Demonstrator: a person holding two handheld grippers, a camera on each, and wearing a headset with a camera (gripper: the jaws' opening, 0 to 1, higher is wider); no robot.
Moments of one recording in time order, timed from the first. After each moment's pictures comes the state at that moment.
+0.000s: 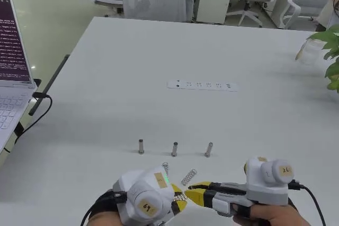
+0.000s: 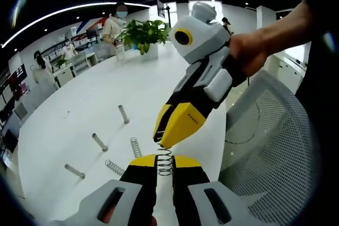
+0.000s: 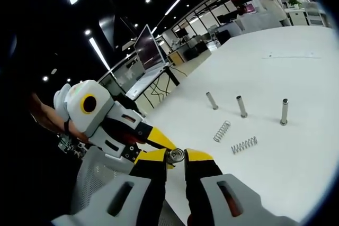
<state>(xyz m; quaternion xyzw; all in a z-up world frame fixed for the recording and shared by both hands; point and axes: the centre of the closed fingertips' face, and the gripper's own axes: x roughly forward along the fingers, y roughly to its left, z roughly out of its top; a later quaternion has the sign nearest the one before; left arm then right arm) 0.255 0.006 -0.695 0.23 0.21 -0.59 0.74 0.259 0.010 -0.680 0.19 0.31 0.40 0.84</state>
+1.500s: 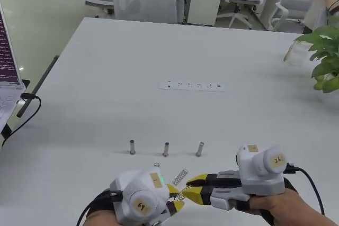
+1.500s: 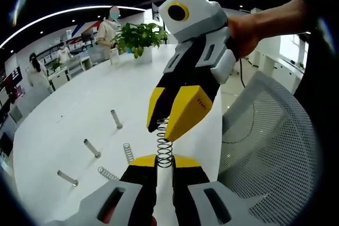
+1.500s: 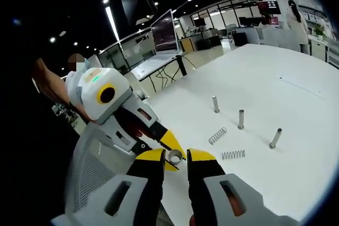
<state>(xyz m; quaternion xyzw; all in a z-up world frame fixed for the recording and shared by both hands) 0.249 -0.007 -0.699 0.22 0.20 -0.61 0.73 0.252 0.002 -0.663 0.05 0.32 0.44 0.84</state>
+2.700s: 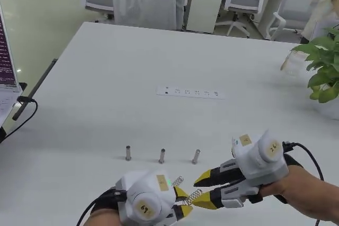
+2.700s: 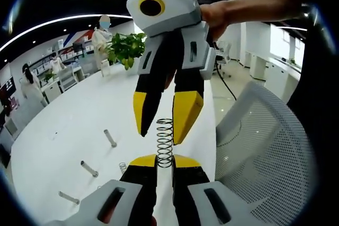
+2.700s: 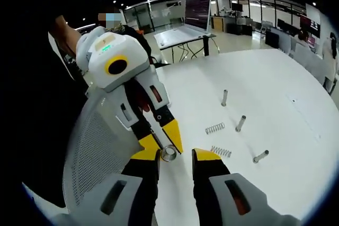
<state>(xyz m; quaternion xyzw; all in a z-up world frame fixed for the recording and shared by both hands) 0.241 -0.032 -0.675 0.22 0.17 -0.65 0.71 0.243 -0.021 -0.652 -0.13 0.36 0.53 0.76</state>
